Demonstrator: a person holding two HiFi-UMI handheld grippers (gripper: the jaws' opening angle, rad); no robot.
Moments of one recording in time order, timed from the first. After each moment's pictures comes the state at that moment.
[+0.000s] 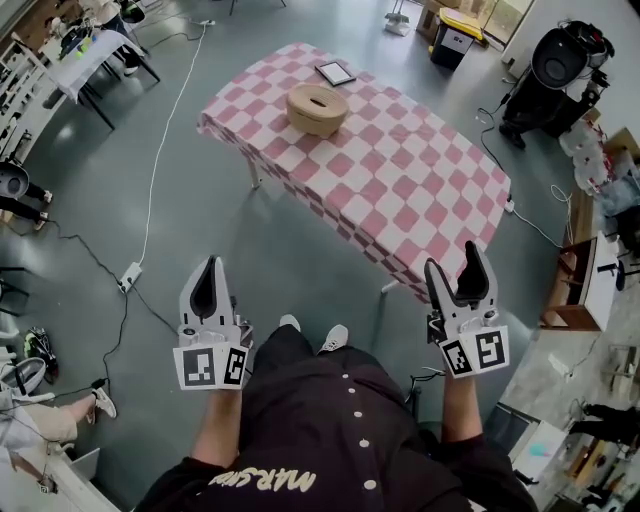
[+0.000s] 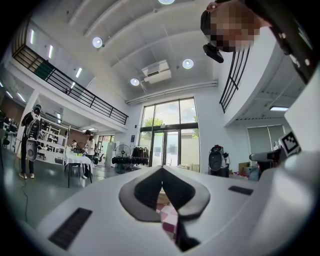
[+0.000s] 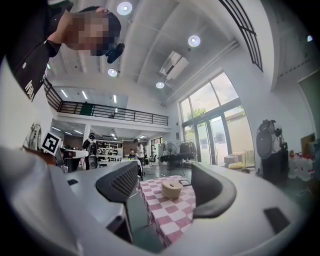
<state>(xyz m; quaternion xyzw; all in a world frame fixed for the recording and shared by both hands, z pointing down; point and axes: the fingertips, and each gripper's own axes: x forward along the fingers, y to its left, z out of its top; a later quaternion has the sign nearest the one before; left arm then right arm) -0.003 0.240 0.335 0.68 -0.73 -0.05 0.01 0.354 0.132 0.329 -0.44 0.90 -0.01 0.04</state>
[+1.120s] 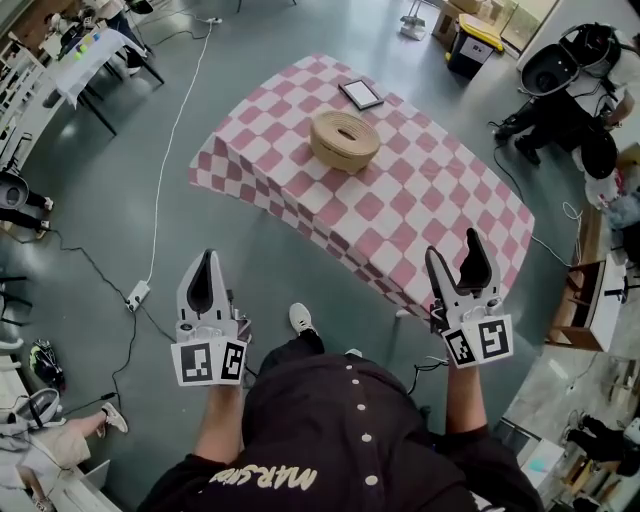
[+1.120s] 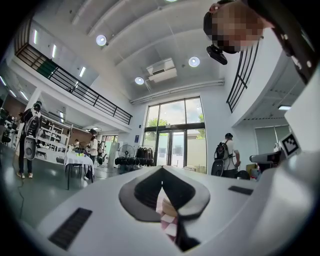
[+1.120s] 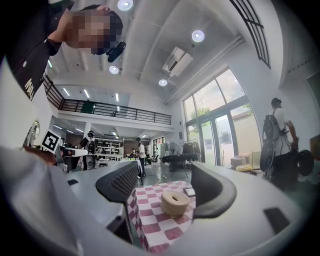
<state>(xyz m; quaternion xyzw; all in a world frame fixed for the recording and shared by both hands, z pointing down) -0.126 0.104 0.334 0.66 -0.75 -0.06 0.01 0.228 -0.021 0.326 -0.42 0.91 -0.01 0.04</state>
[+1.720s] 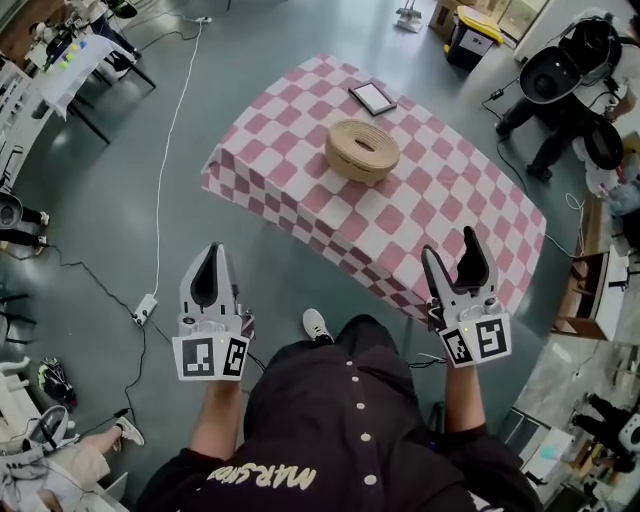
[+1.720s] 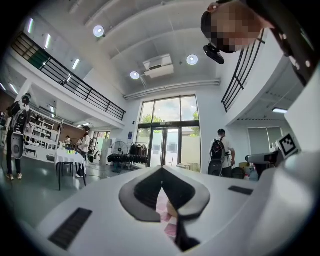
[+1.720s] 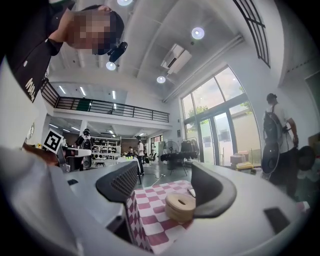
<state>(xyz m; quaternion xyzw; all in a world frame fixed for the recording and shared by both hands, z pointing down) -0.199 0.036 0.342 0.70 -0.71 -0.05 0.02 0.143 -0.060 0.336 -0.44 0.90 -0.01 0.03</state>
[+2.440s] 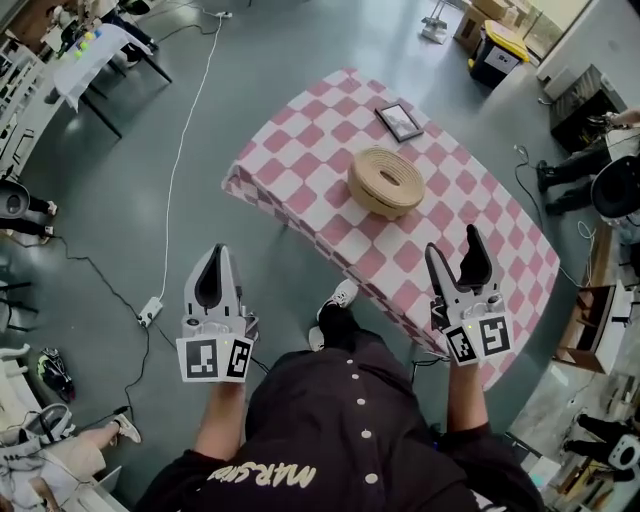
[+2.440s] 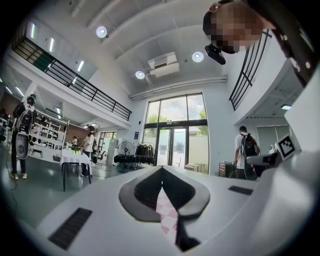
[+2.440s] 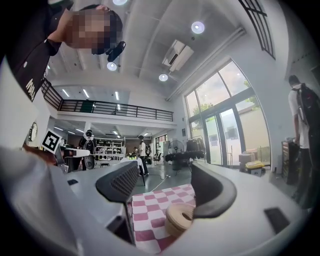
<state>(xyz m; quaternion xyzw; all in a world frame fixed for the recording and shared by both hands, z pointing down) -0.252 -0.039 0.351 0.67 -0.74 -0.04 0.03 0.081 -0.163 0.346 -0.41 0.91 -0.02 0.02</state>
